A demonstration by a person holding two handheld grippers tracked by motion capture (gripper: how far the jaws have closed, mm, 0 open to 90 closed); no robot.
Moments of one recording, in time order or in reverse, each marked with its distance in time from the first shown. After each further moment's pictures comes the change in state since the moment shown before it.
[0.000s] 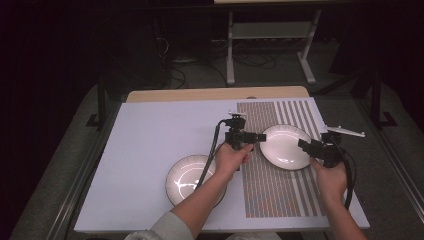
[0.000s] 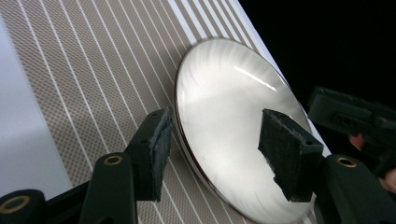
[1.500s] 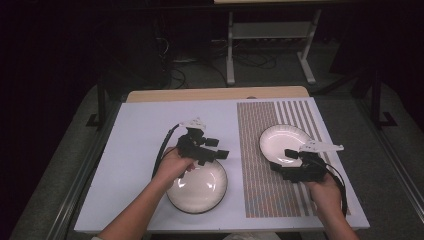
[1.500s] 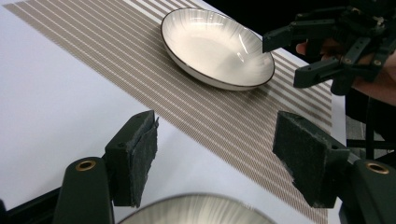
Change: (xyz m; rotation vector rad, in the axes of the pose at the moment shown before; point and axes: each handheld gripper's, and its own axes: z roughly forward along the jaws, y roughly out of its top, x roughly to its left) left arm 0.045 -0.028 -0.134 0.034 -0.148 0.470; right arm 0.053 -0.035 -0.017 -0.004 0.421 -0.385
